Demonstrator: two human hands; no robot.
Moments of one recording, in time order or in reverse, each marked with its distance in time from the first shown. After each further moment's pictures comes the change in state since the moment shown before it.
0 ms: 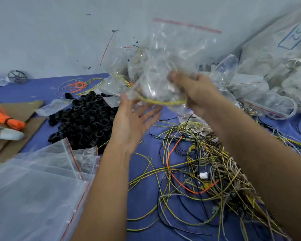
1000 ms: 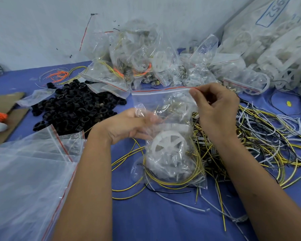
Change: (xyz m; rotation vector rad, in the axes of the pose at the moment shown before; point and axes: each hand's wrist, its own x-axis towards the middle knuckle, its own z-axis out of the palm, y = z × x) left_hand -0.019 -0.014 -0.013 0.756 -0.496 -0.346; right_hand -0.102 0.045 -0.075 -0.657 0.420 -0.532
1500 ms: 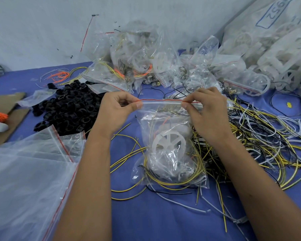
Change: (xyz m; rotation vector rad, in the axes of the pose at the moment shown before) left_hand 0.004 0.004 -0.016 0.281 0.615 0.454; right_hand 0.001 0.007 0.001 -0.322 -0.233 -0.187
